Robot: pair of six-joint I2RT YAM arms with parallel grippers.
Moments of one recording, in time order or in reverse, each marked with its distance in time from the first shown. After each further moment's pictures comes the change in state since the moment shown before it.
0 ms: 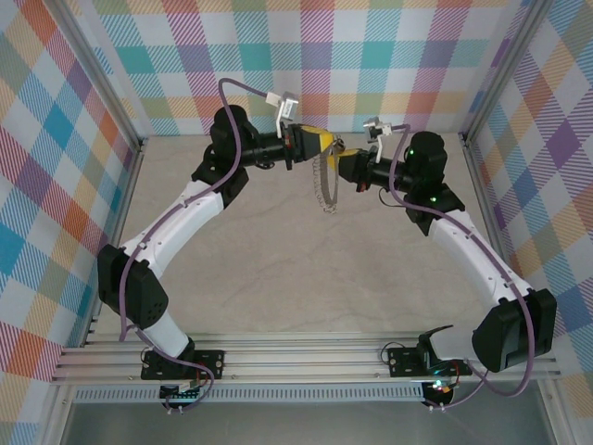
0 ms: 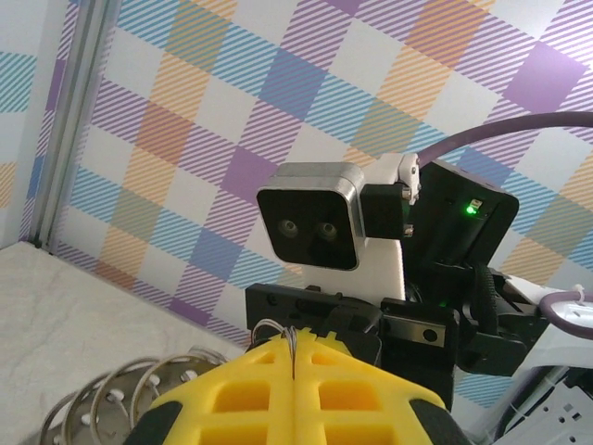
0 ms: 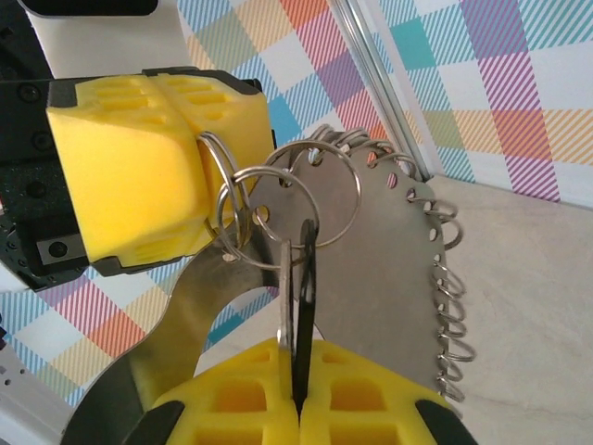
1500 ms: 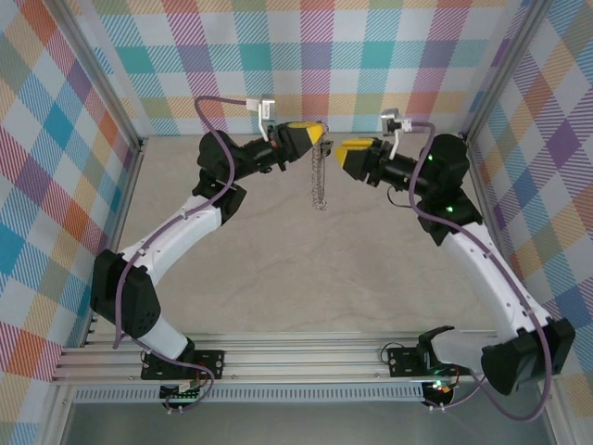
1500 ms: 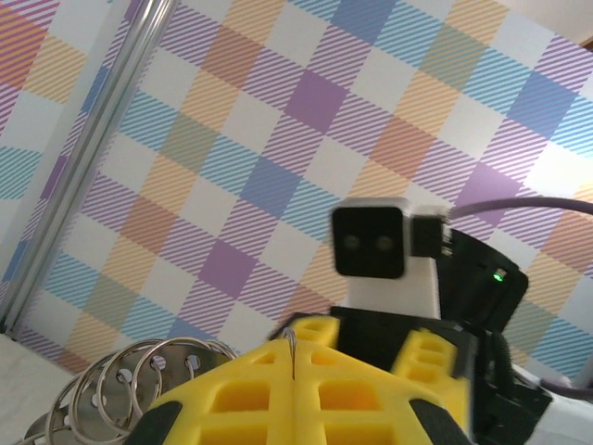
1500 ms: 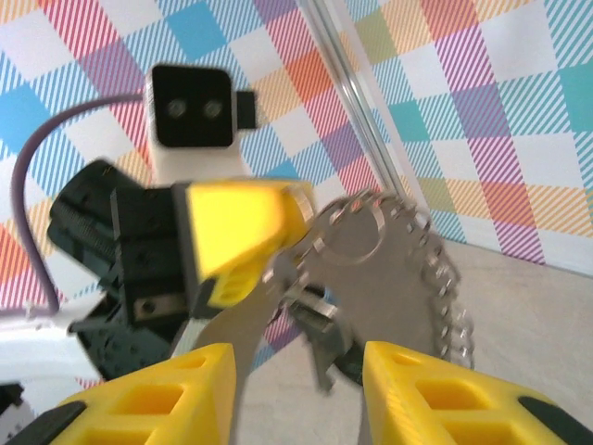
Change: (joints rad) left arm -0.004 -0.068 -0.214 0.475 -0.135 -0.296; right arm 0.009 -0.097 0.046 0.019 0.109 0.096
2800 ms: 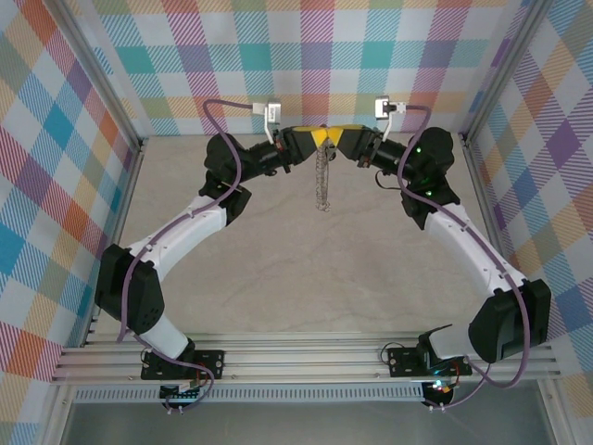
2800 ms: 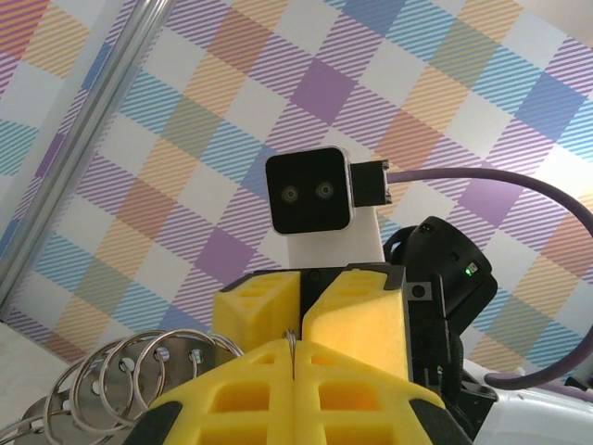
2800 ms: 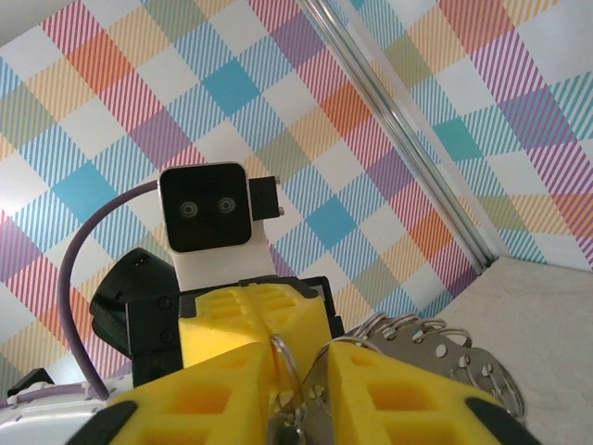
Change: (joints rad) left arm -0.014 0.036 -0.010 0.026 -0.004 -0.030; right arm -0.003 0.145 -0.010 0.342 -0.056 0.302
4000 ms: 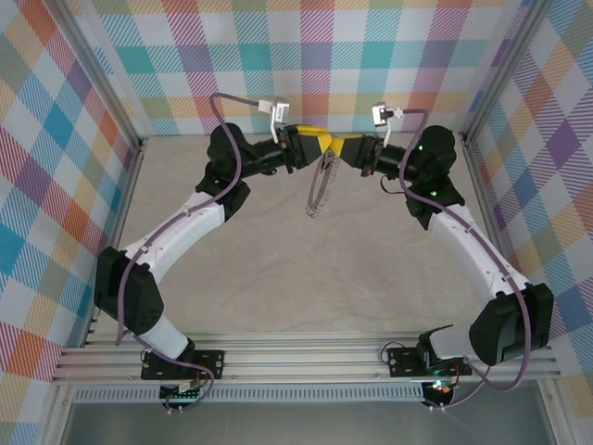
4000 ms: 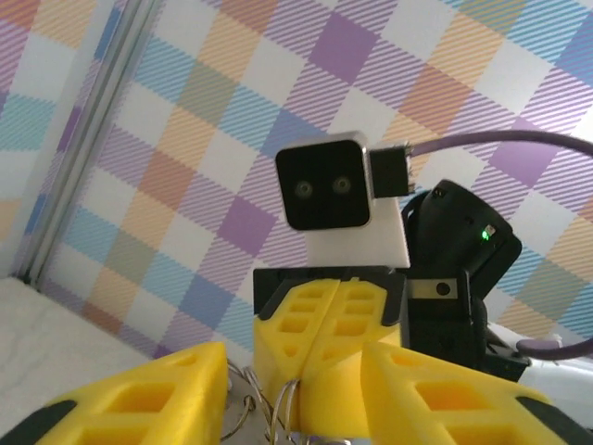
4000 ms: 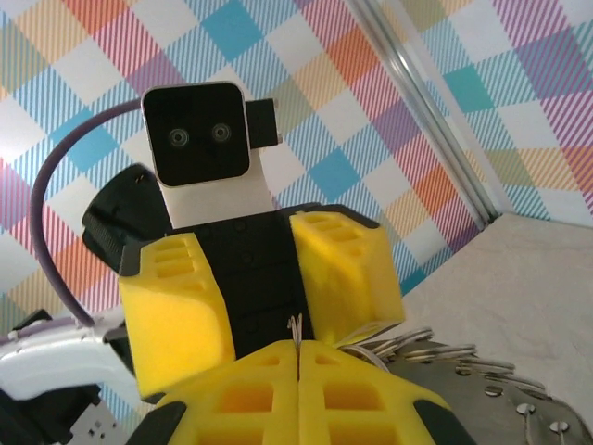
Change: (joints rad) left arm -0.002 -0.013 0.082 -0.258 0.039 0.181; right arm -0.034 -0.013 0.022 -0.140 -0.131 -0.101
